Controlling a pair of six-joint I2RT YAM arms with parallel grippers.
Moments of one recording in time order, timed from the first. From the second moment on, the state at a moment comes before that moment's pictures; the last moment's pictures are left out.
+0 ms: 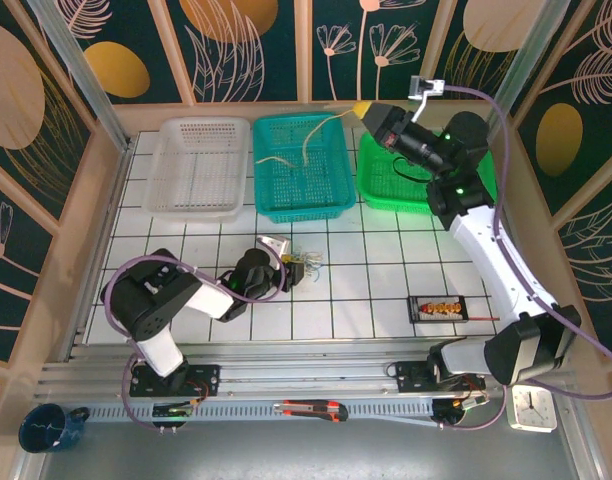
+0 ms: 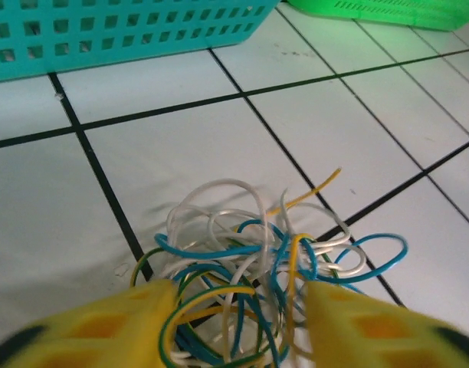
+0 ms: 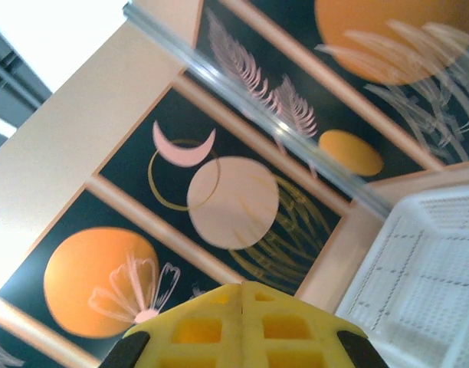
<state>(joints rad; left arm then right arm) -0.76 1.71 0.43 0.81 0.04 -0.42 0.28 1.32 1.31 0.27 -0.69 1.07</state>
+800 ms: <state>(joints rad) -0.76 1.33 0.51 0.52 0.01 -0.48 0.01 1.55 1.22 0.19 -0.46 0.88</state>
